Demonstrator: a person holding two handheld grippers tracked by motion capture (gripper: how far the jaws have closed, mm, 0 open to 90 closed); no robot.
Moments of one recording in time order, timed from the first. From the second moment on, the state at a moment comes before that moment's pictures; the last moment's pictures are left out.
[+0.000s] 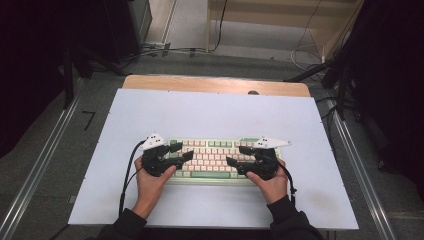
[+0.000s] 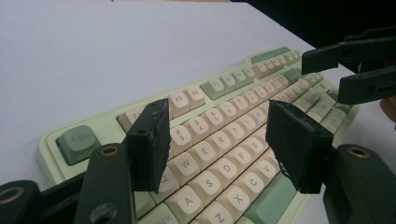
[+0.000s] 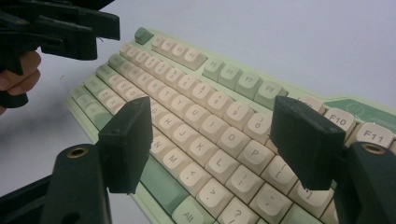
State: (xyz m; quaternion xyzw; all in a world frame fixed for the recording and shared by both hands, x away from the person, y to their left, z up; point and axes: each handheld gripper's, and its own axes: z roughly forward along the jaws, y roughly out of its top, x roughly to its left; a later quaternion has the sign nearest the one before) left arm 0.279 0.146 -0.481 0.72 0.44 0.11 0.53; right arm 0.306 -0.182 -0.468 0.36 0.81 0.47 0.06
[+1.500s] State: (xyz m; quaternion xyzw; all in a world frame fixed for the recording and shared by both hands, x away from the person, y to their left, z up) left arm 0.263 0.187 -0.472 0.67 0.48 0.16 0.54; right arm 0.311 -0.199 -0.466 0.39 0.79 0.47 0.07
